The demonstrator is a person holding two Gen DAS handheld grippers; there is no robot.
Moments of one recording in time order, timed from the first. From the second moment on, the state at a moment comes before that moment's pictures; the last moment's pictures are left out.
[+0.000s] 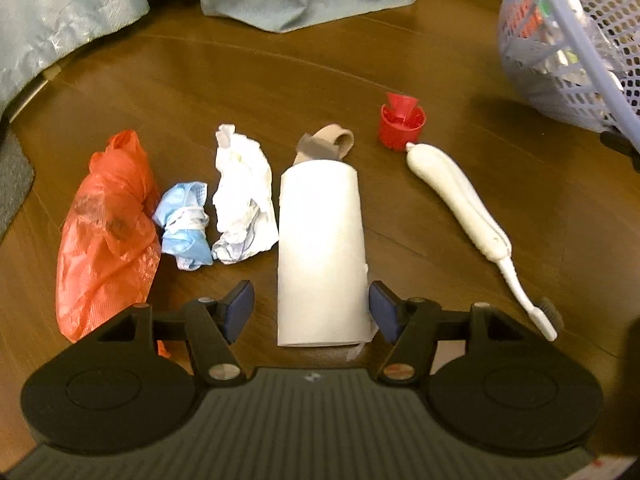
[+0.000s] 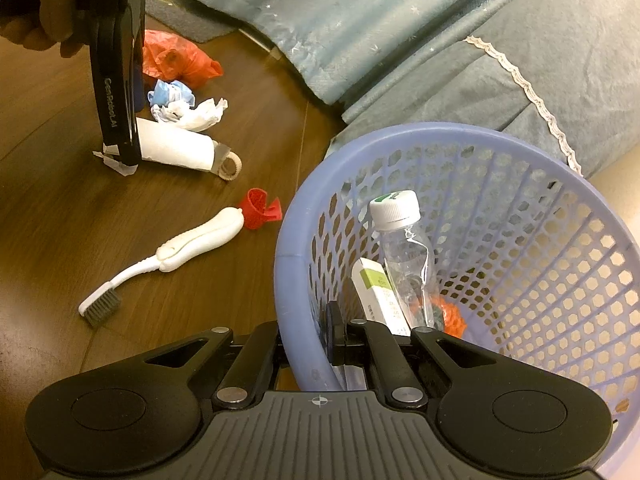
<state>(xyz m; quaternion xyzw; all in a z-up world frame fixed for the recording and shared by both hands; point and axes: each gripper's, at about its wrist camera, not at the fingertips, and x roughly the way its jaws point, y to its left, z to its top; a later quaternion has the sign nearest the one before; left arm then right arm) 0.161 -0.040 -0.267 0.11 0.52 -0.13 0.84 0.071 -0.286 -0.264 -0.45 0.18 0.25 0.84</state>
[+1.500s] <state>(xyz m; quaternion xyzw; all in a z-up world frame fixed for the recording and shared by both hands) 0.109 -0.021 -0.228 0.15 0.50 -0.14 0.84 0.075 -0.285 -0.262 -0.45 0.19 0.25 0.84</state>
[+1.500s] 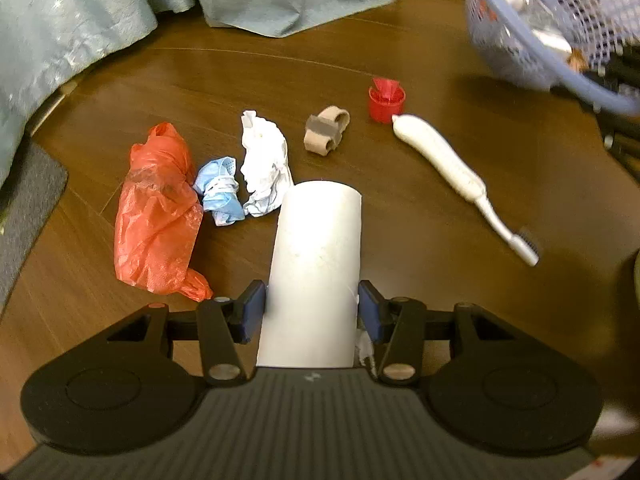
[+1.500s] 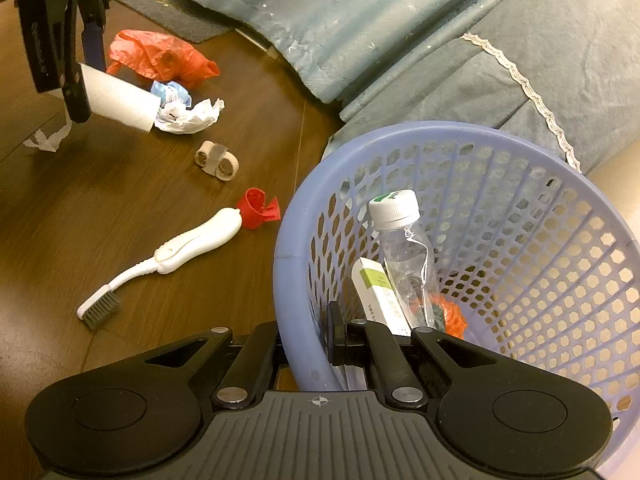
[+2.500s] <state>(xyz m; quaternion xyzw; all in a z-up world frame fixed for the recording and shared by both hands) 0.124 -0.055 -0.186 0.14 0.48 -0.18 0.84 0.075 -0.284 -0.261 -0.45 0.19 0.24 0.84</state>
